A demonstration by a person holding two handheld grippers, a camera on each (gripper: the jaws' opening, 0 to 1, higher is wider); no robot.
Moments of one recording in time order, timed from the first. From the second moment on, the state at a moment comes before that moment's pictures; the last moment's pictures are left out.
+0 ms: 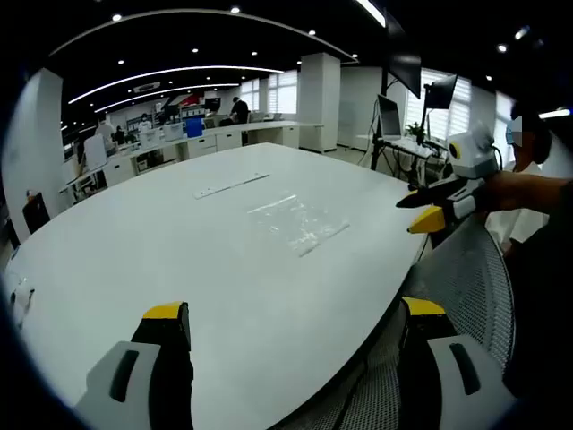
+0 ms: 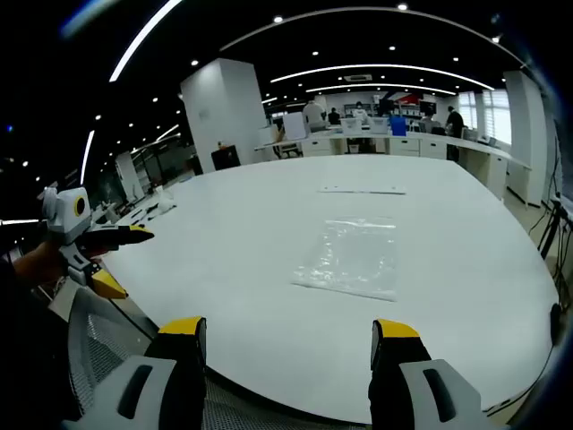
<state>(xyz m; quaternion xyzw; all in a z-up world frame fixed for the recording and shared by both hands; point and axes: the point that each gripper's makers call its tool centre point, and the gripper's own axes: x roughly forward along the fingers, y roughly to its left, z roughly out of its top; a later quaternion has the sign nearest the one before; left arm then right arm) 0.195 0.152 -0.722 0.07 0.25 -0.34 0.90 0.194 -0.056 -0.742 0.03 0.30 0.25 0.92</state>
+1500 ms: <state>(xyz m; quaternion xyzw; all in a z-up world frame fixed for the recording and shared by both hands) 0.195 0.154 -0.729 0.08 0.27 -0.35 0.89 0.224 -0.071 -0.748 -0.02 0.30 0.26 0.92</state>
